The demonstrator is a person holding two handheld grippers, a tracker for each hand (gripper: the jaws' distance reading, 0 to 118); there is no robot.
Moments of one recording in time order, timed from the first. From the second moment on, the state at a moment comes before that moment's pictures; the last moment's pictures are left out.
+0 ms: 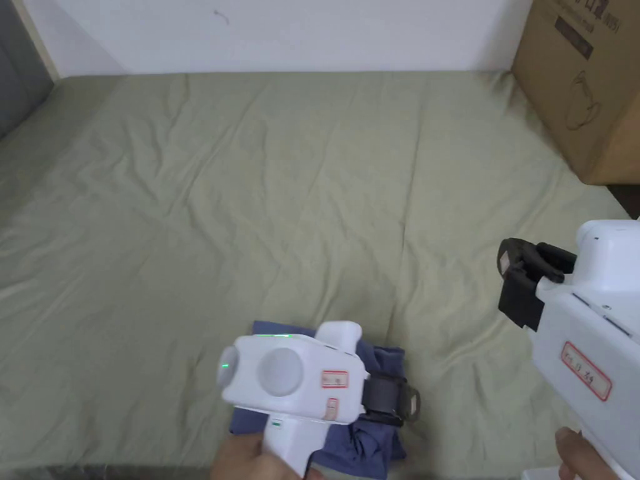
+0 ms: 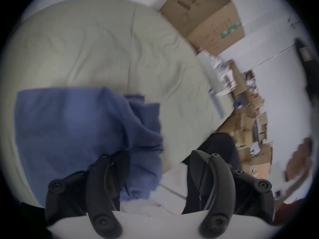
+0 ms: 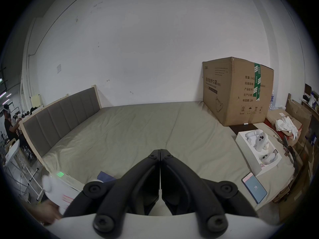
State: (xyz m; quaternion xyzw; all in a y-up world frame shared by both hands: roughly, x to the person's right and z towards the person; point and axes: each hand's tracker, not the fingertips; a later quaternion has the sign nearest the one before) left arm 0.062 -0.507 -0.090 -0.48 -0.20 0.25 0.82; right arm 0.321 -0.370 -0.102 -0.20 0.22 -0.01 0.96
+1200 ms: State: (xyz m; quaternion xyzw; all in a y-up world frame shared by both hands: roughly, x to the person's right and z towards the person) left arm -0.088 -0.531 -0.061 -0.44 -0.06 0.31 0.84; right arm 0.257 -0.587 -0.111 -0.41 0.27 0.04 0.87
